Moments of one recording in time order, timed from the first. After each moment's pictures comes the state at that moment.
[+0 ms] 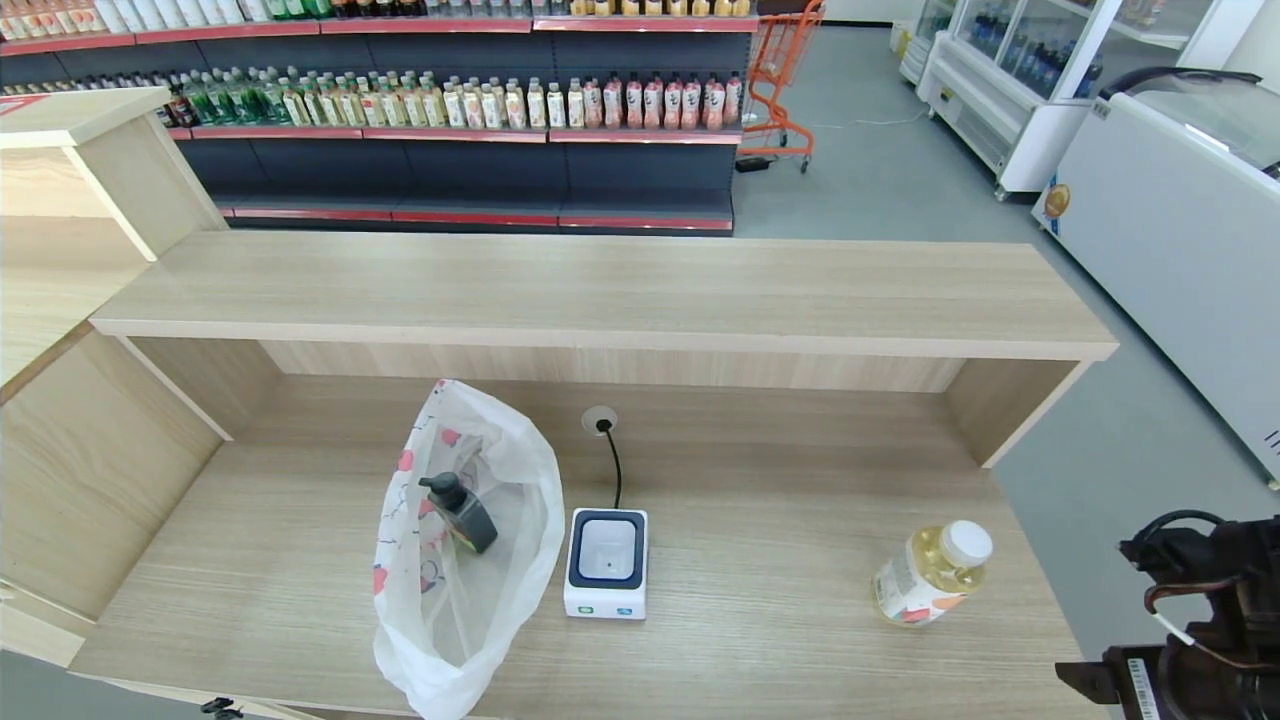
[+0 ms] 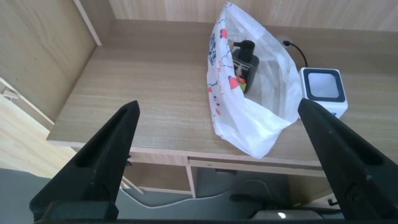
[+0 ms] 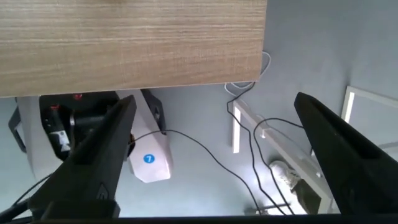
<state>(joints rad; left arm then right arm) 0.00 0.00 0.00 0.00 0.02 0.00 -0.02 1.48 -0.26 -0.33 -0.17 -0.05</state>
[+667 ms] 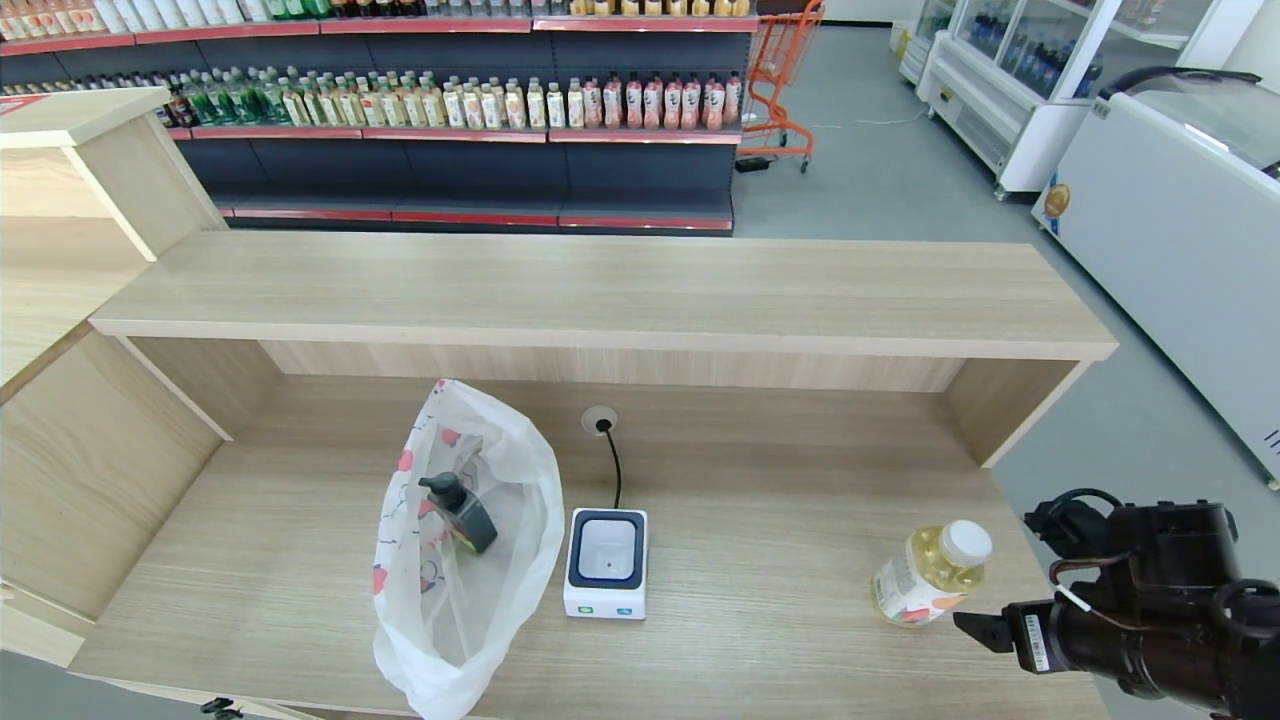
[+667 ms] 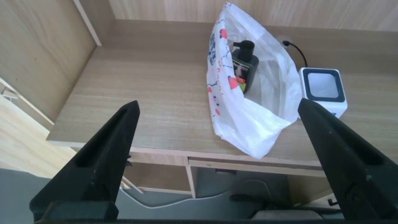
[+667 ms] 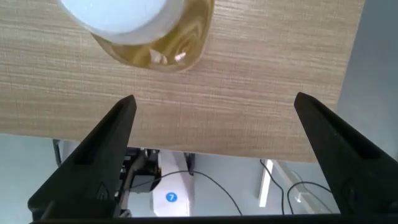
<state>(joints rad) 0.00 0.00 0.00 0.00 0.02 0.00 0.05 1.80 -0.25 -0.79 0.00 -0.06</state>
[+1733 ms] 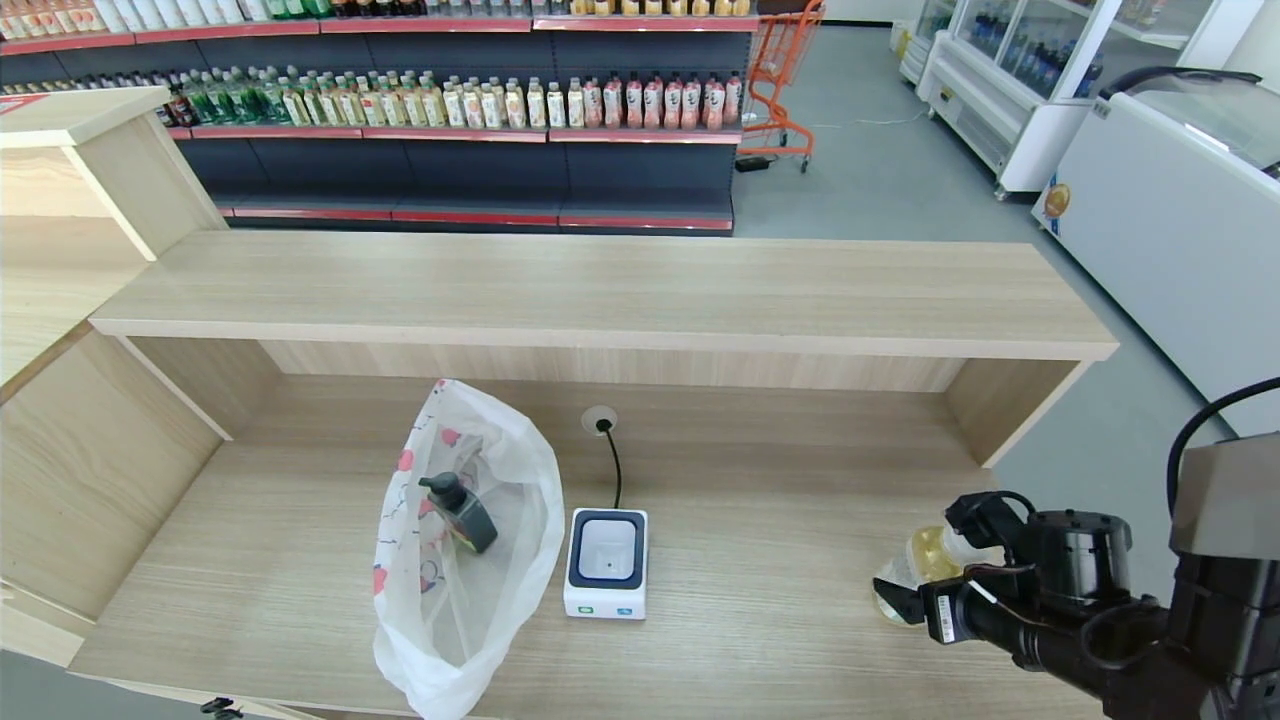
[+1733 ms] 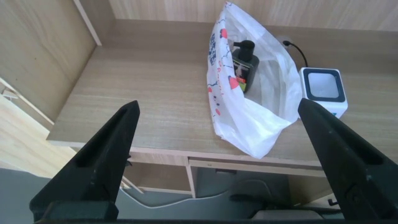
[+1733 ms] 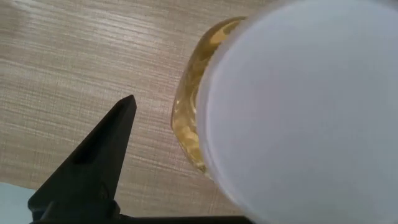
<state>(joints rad) 0.00 0.00 0.00 0.00 0.02 0.00 0.16 2.16 -0.24 -1.37 0.03 -0.06</state>
